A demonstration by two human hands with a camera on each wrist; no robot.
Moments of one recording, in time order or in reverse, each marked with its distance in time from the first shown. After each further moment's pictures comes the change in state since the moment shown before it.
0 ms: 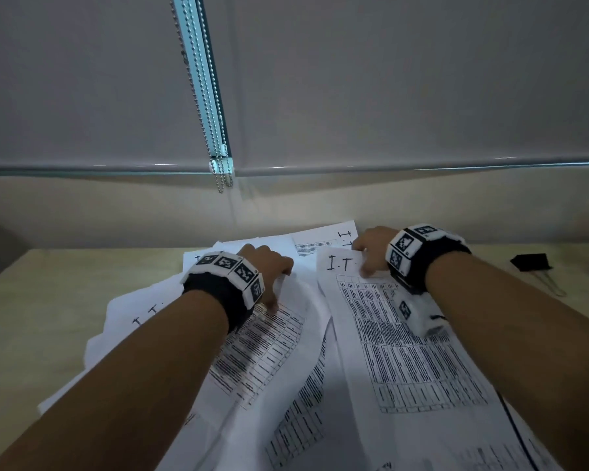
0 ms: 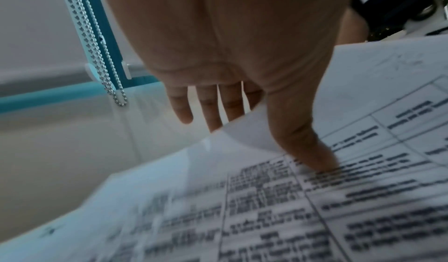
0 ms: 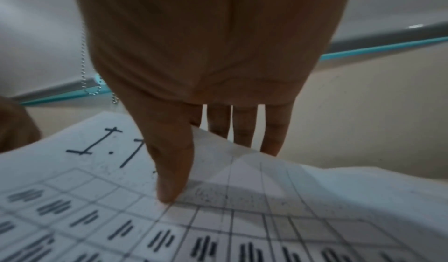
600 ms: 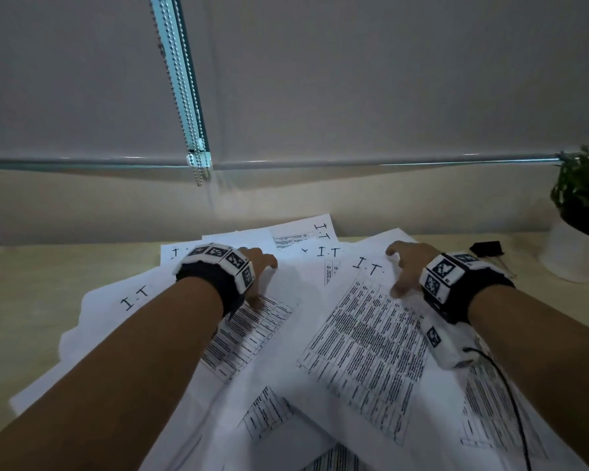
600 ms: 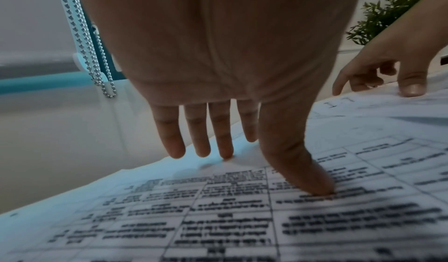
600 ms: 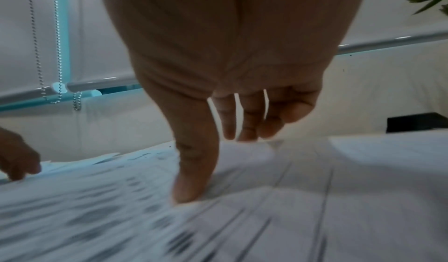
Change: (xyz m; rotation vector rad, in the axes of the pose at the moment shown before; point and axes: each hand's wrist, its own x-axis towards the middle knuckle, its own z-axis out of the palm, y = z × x) left_hand 0.019 0.011 0.013 -0.214 -0.120 -0.078; right_hand -0.065 0.065 0.050 0.125 0.014 0.354
